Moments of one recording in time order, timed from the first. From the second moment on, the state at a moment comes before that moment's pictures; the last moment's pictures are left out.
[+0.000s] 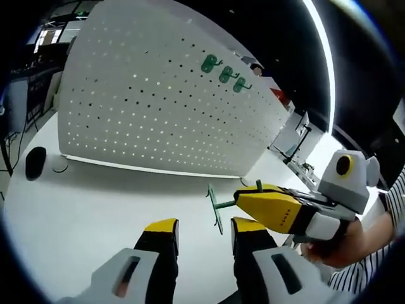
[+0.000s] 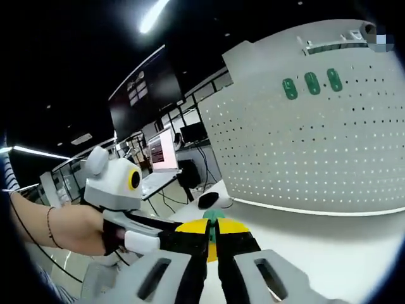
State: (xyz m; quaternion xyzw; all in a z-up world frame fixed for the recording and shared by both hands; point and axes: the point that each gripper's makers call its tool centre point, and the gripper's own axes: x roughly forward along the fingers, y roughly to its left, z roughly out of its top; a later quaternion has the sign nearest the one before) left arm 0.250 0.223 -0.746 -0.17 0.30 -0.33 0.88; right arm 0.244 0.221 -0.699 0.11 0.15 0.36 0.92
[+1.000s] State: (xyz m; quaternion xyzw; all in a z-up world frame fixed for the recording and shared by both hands) left arm 0.253 0.220 -0.730 -0.20 0.27 -0.35 0.88; right arm 0.238 0.227 -0.690 0.10 0.15 0.37 0.91
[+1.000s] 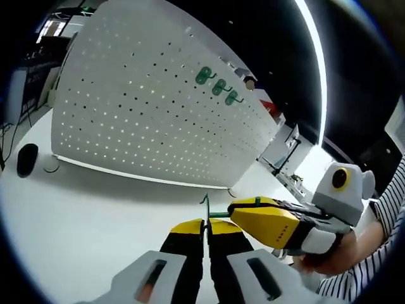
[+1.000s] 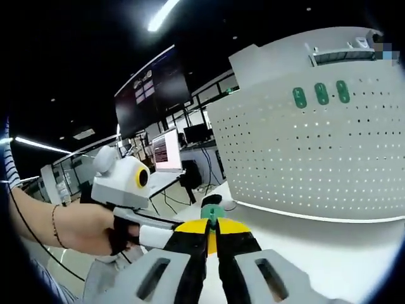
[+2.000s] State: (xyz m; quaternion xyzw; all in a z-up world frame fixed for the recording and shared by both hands) left arm 0.254 0.227 -0.693 -0.03 0.13 -0.35 0.93; right arm 0.235 0.239 -0.665 0.16 0.16 0.39 0.89
